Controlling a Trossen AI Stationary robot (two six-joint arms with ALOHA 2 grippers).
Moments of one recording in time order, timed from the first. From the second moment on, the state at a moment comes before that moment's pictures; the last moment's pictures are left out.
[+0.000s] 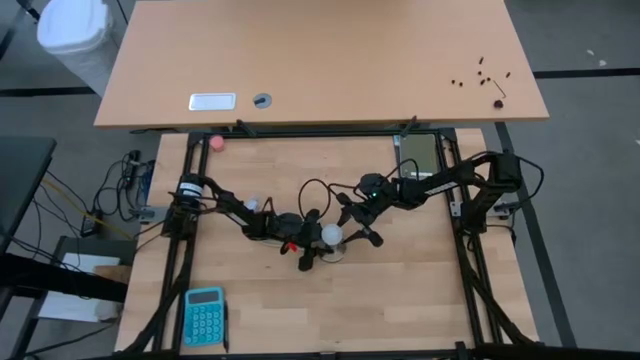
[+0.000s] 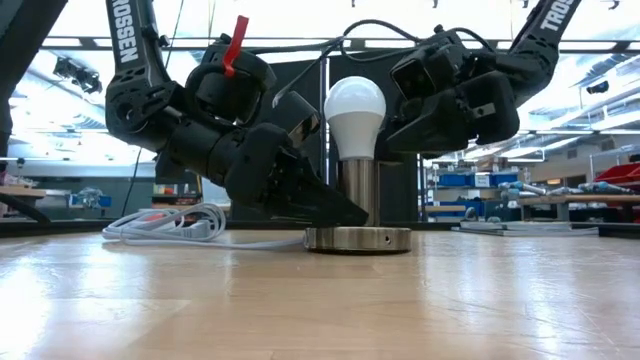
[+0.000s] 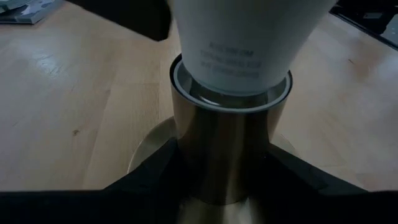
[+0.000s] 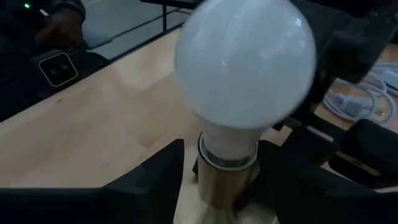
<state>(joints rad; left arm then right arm) -0.09 2.04 0.73 0.94 0.07 -0.06 -0.16 1.68 0.65 0.54 -0.69 -0.31</state>
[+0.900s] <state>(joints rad) -0.08 2.04 0.73 0.92 -0.01 -0.11 -0.14 1.59 0.55 0.51 -0.56 -0.17</state>
